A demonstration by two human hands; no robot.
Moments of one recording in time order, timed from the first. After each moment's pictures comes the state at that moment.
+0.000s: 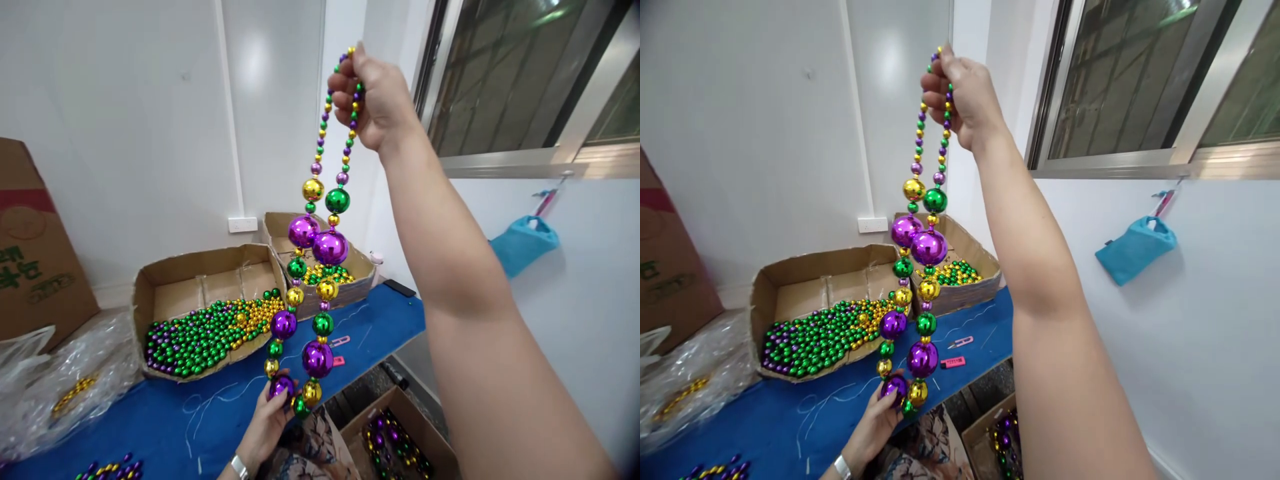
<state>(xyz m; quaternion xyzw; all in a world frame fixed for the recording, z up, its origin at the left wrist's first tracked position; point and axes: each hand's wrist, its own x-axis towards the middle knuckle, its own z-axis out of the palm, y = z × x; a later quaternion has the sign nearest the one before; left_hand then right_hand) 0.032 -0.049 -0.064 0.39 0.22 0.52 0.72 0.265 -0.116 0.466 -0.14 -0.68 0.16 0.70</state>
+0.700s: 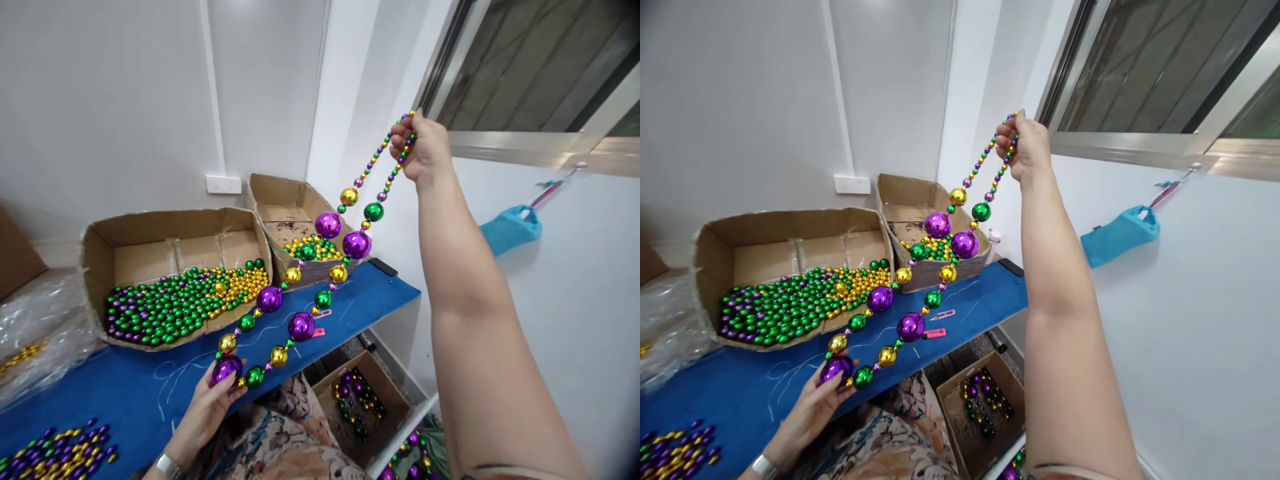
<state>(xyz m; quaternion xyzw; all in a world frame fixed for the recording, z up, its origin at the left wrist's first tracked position) -0.025 -0.063 -0.050 0.37 0.33 0.56 0.66 0.387 -0.037 0.388 -0.26 -0.59 0.16 0.75</state>
